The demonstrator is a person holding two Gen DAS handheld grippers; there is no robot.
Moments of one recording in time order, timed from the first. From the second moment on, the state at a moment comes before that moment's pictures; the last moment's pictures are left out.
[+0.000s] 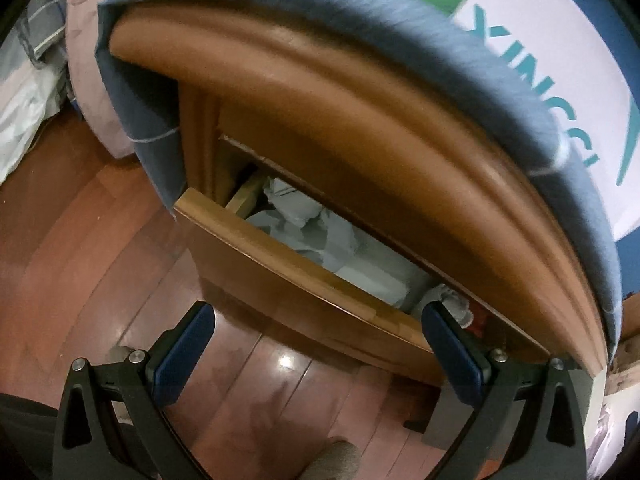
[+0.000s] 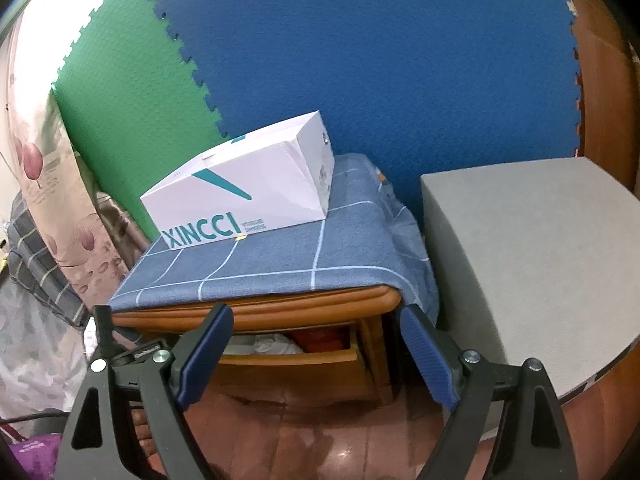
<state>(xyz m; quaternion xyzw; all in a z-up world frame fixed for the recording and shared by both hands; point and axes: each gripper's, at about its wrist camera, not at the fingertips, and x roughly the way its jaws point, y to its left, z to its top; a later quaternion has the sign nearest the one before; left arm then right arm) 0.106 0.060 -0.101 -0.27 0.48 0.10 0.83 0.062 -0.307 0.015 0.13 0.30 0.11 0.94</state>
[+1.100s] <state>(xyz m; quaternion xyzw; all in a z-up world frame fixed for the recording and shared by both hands) 0.114 0.096 -0.140 -0.37 0.49 0.13 0.78 0.088 -0.305 0.009 0.11 0.30 0.10 0.94</state>
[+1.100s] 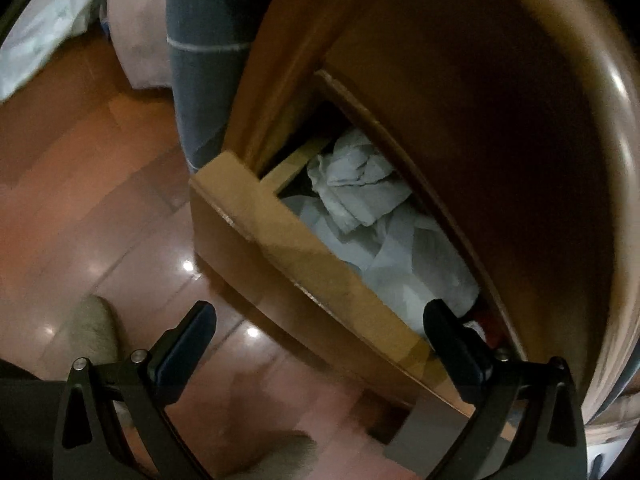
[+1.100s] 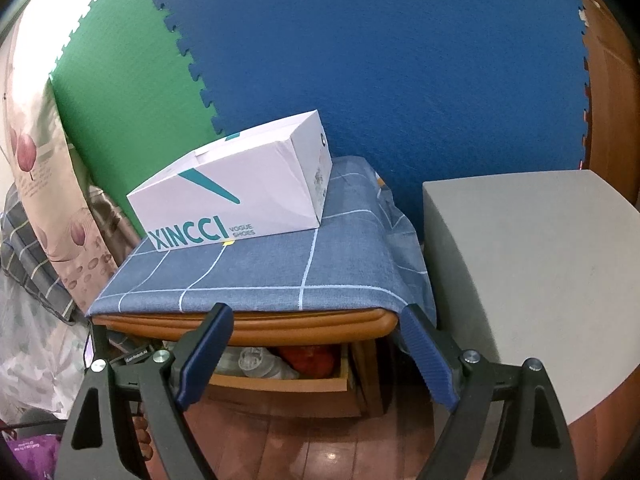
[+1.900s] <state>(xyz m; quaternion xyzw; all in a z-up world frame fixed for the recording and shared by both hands) 0.067 0.093 -0.145 -0.32 0.51 0.13 0.79 0.076 -0.297 0.011 0.07 0.29 0.11 0.95</state>
